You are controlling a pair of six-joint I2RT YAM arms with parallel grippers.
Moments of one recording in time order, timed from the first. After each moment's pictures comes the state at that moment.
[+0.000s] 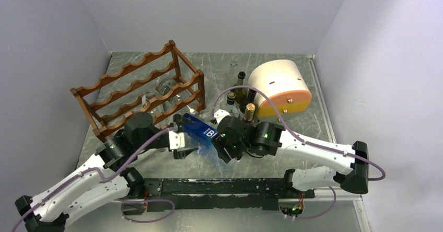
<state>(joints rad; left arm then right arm) -0.79 0.65 0.68 -0.32 0.51 0.50 1.21 1.18 1.07 -0.84 0.17 0.37</state>
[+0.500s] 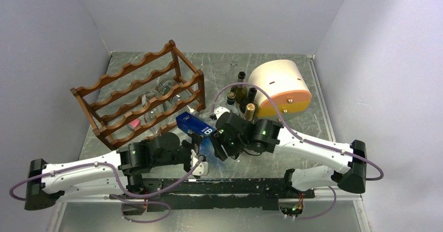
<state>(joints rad) -1.26 0.77 0.61 -0.26 0.06 0.70 1.19 1.23 1.12 -0.84 0.12 0.45</state>
